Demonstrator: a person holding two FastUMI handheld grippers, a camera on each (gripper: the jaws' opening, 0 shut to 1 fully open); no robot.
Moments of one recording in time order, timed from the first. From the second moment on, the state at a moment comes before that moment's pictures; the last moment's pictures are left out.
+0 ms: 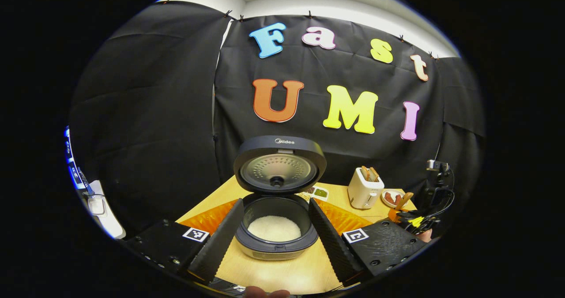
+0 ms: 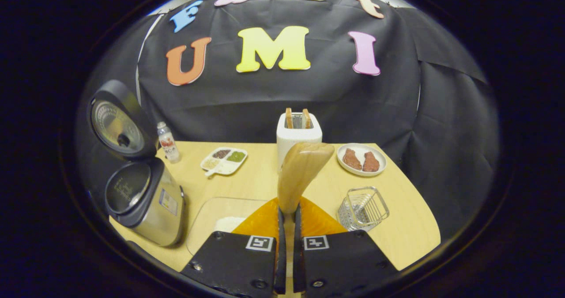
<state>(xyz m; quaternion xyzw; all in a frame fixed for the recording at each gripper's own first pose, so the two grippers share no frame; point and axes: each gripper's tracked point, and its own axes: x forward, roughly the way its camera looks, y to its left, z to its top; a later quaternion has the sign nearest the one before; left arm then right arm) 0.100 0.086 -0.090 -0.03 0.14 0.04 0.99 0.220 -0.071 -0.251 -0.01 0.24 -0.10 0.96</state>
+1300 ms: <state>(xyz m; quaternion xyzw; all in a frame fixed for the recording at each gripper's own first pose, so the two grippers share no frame) 0.063 0.099 -0.102 0.00 0.18 0.06 0.98 0.232 0.003 -0.309 0.36 0.33 -0.04 0.87</state>
